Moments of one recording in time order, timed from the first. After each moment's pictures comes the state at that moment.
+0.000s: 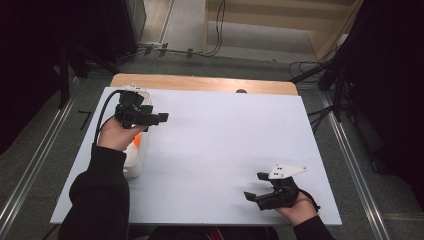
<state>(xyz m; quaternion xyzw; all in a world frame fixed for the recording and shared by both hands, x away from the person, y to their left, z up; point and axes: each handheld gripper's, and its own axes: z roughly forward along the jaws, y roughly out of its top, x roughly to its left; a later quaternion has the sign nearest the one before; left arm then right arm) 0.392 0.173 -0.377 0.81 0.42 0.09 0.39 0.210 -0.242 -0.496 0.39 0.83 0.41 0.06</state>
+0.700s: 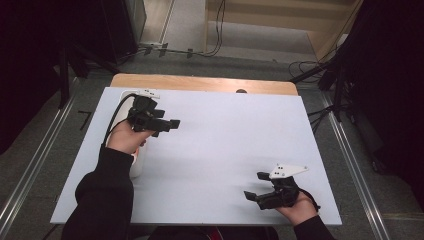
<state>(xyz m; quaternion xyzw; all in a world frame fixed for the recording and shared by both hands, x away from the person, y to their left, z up) 0.386 0.147 -0.384 0.84 0.38 0.07 0.39 0.210 -0.243 -0.495 0.39 0.82 0.41 0.06</state>
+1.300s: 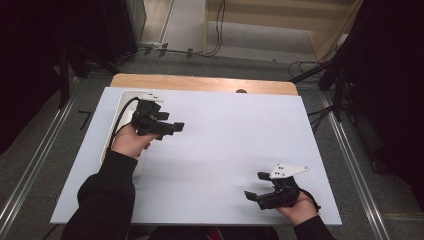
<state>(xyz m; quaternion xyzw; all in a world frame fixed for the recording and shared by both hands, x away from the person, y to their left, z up) 0.379 0.140 -0.391 0.84 0.37 0.06 0.40 0.210 -0.244 -0.496 0.39 0.82 0.41 0.06</state>
